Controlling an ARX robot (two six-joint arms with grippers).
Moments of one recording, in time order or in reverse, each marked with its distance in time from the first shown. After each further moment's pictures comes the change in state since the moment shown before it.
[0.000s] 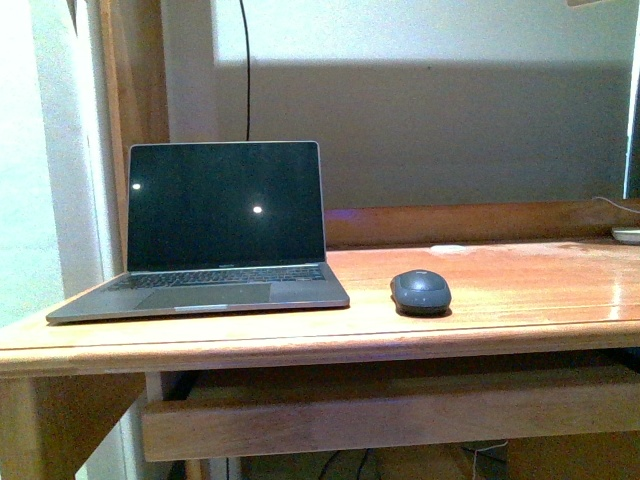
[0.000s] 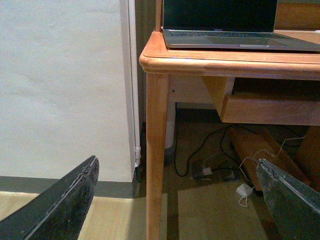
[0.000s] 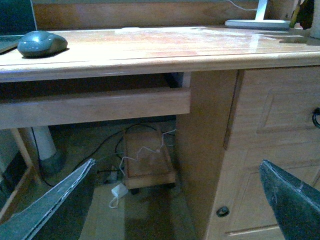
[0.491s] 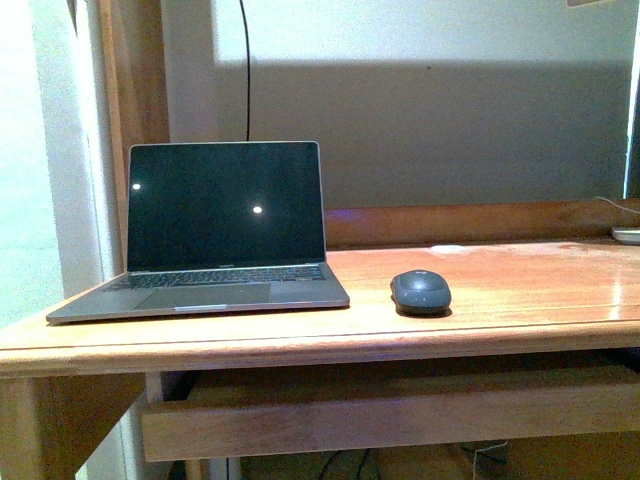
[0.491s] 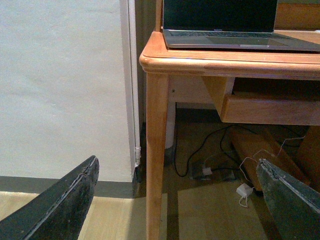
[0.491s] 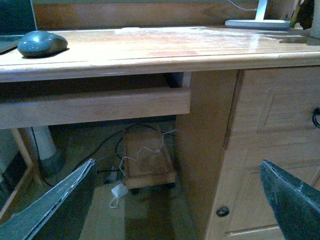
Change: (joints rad) left arm 0.000 0.000 0.000 0.000 0.000 0.000; right arm 0.000 0.000 0.000 0.000 0.000 0.000
